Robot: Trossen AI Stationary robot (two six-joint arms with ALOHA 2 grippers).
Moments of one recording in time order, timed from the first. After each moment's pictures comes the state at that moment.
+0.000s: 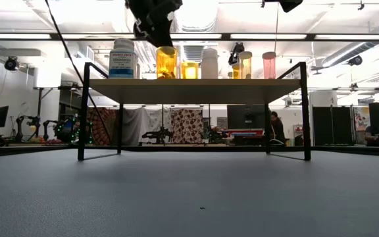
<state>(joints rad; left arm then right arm) 0.11 1.55 1.50 -0.82 -0.40 -0.07 0.27 1.06 0.96 -0.39 0.24 -0.10</state>
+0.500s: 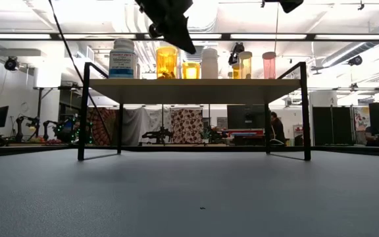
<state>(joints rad) 0.11 1.58 1.47 -0.56 -0.37 0.01 0.27 1.06 0.96 -0.39 0.24 -0.09</state>
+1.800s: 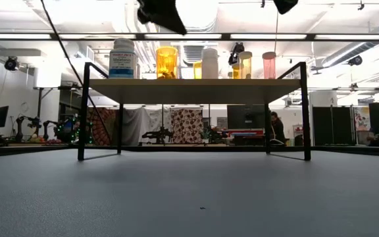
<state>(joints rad) 0.02 1.49 1.45 -0.63 -0.39 -0.04 0.27 1.10 0.96 -0.32 0.24 -0.04</state>
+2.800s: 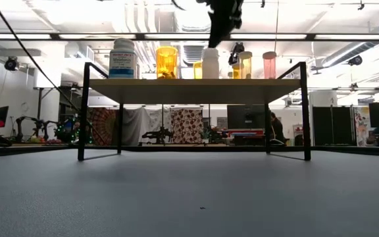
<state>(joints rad) -0.33 0.98 0.70 0.27 -0.53 0.33 -0.11 1.84 1.97 -1.20 0.31 0.02</state>
